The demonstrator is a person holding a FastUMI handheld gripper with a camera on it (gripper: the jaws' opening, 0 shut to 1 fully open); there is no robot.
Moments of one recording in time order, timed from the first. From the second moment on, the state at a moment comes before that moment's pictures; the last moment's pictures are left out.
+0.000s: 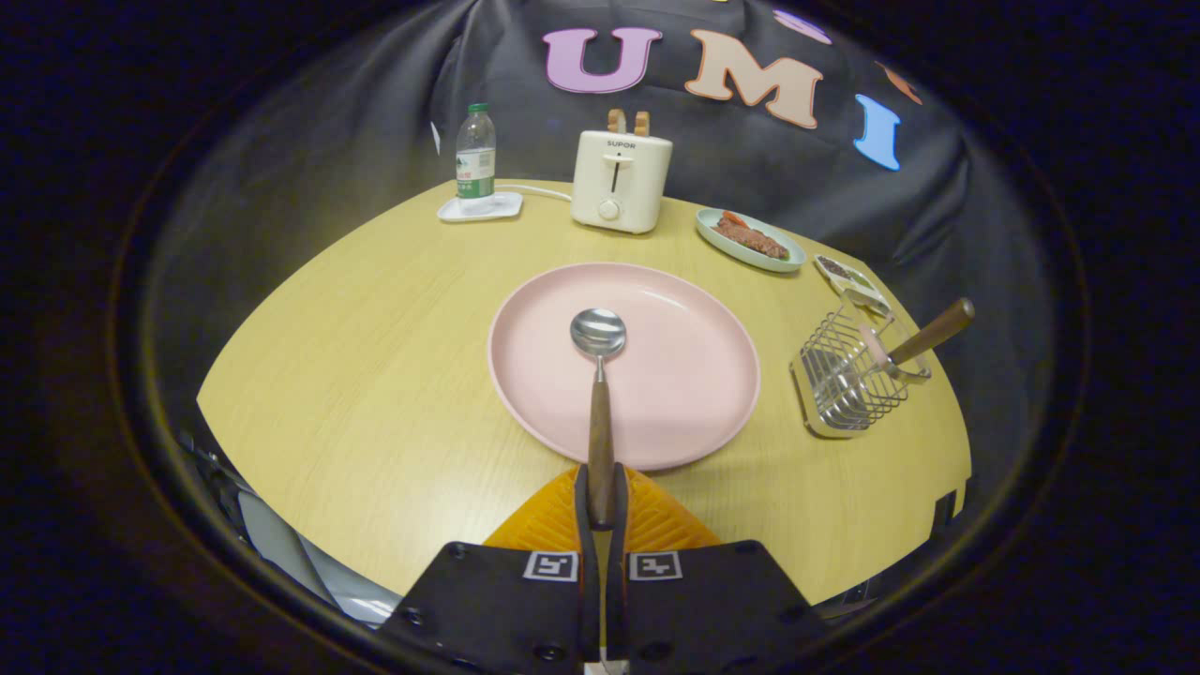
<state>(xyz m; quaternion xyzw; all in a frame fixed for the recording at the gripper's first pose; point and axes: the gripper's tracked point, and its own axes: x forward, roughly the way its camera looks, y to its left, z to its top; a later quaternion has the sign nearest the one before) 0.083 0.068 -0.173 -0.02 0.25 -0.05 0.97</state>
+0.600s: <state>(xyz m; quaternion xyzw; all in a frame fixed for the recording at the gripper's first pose) 0.076 0.059 -0.148 -0.01 0.25 -0.07 0.97</state>
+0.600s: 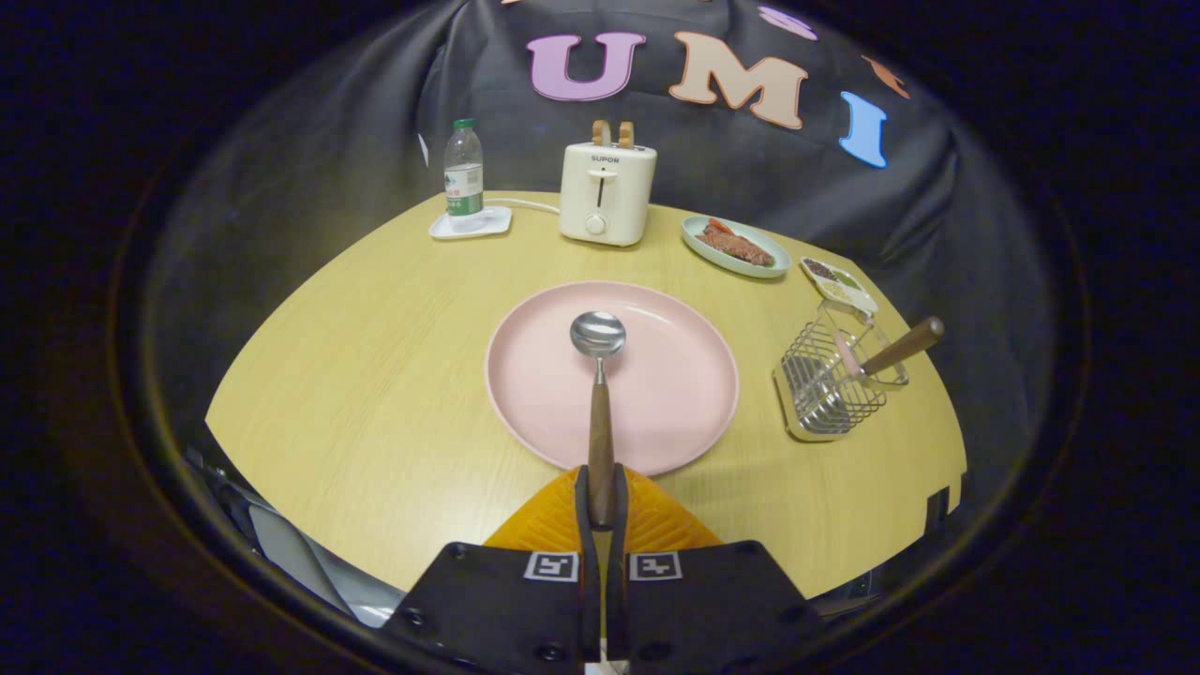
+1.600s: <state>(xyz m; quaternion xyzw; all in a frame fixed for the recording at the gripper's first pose) 0.050 0.009 -0.039 0.09 0.26 -0.15 0.95</state>
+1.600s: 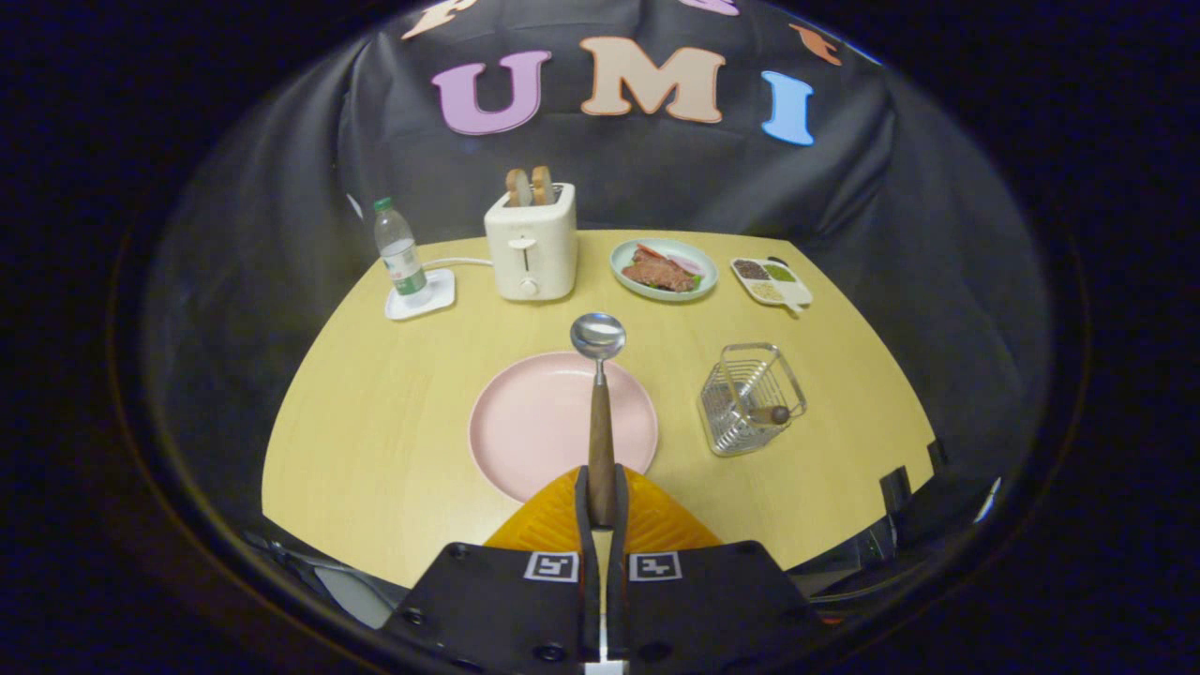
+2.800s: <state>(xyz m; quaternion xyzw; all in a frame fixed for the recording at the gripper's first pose) 0.058 -0.069 -0.023 0.39 0.46 -0.27 0.76</state>
